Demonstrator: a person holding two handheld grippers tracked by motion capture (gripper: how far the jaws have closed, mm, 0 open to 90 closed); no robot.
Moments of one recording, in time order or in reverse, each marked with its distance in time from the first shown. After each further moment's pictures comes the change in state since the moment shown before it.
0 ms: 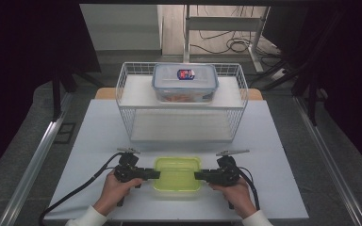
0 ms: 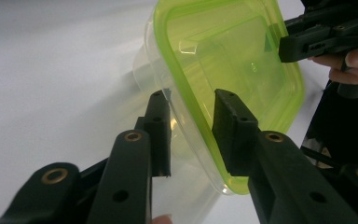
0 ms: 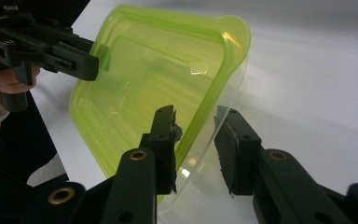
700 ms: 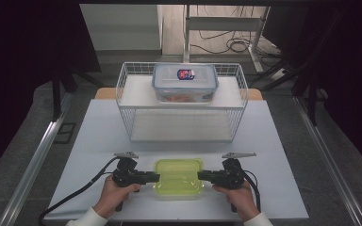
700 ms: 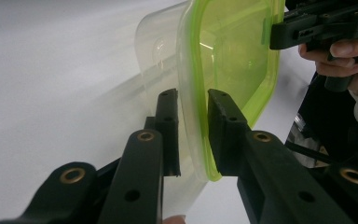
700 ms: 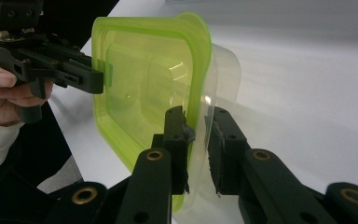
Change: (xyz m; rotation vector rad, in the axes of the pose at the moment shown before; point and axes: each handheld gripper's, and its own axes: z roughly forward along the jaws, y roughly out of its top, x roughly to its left) left arm -0.008 -0.010 -0.006 -0.023 -0.027 0.044; right arm 0.001 -0.007 -0.013 -0.070 0.038 -0.008
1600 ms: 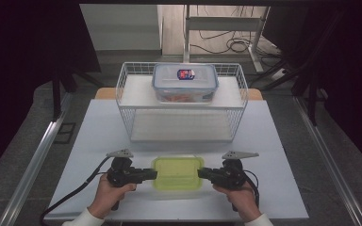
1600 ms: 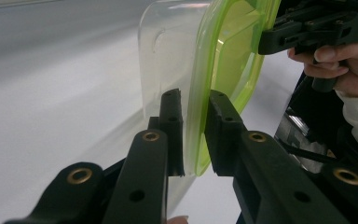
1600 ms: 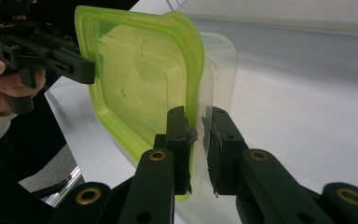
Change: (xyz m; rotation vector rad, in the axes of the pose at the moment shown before) left arm -0.016 0.006 -0.022 -0.072 -0.004 0.082; right arm 0.022 0.009 -0.013 -0.054 -0.038 -0.135
